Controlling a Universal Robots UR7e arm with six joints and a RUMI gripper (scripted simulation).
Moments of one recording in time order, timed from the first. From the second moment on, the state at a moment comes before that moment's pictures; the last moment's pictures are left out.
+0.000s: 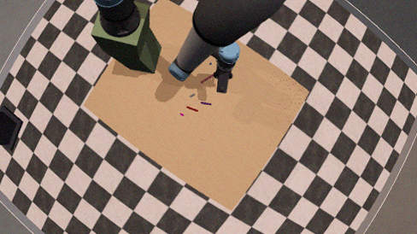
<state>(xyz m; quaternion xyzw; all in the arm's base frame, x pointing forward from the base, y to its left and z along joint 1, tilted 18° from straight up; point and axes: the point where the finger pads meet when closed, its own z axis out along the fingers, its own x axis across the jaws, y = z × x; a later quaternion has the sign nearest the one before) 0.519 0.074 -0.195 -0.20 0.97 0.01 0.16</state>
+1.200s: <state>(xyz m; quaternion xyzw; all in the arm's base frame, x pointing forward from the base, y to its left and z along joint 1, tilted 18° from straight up) 0.518 0.073 -0.195 -0.15 0.97 0.02 0.16</state>
